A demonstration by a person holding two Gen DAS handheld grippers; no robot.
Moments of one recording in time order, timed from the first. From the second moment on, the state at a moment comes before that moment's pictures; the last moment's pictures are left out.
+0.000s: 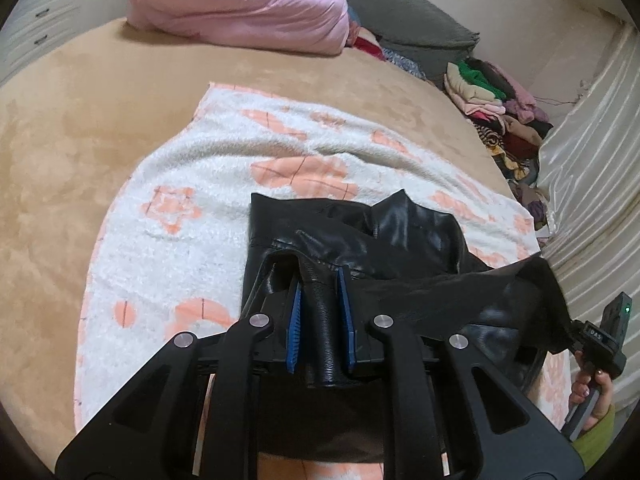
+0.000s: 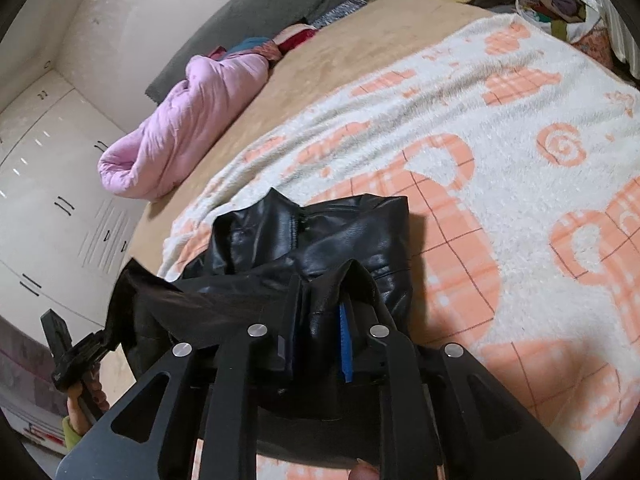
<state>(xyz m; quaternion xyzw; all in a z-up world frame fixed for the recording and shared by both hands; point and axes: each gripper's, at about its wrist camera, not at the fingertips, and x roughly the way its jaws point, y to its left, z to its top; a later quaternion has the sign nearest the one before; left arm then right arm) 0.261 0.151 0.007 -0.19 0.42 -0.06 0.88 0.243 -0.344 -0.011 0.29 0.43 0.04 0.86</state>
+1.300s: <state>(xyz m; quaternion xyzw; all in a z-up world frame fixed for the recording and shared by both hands) 0.297 0.135 -0.039 -0.08 0.41 -0.03 0.91 0.290 -0.305 -0.048 0.03 0.42 0.00 0.90</state>
